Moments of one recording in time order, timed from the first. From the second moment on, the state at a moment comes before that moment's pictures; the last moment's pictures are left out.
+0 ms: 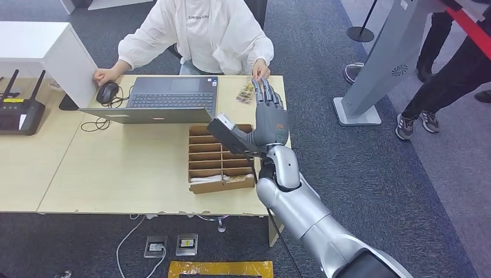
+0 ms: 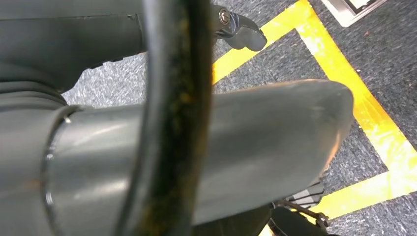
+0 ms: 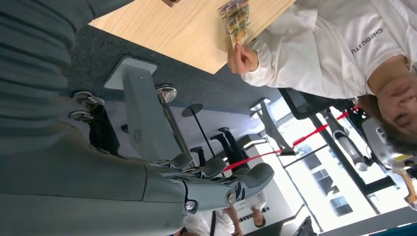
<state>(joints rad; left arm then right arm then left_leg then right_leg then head) -0.14 -0.02 -1.29 -0.27 0.57 0.63 0.00 -0.74 0.22 0.66 -0.49 0.93 -0.69 0.02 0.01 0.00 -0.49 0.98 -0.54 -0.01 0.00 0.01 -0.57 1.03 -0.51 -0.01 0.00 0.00</state>
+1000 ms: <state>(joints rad) -0.12 -0.01 -1.27 -0.27 0.57 0.62 -0.03 -0.47 -0.07 0.74 -1.24 1.22 -0.37 0.26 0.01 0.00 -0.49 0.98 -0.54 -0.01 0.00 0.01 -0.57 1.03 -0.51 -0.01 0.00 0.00</state>
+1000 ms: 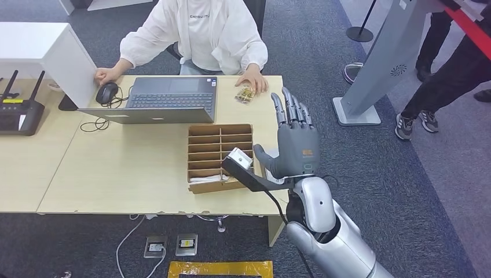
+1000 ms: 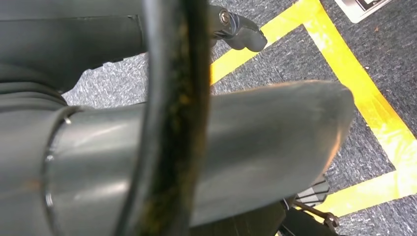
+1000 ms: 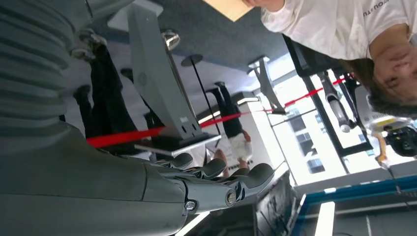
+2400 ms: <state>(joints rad) -0.14 0.00 -1.27 -0.28 0.53 0.60 -0.02 -0.46 -0.06 0.95 -1.20 1.18 -0.18 0.10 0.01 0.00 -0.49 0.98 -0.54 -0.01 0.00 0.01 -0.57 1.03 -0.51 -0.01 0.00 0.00</state>
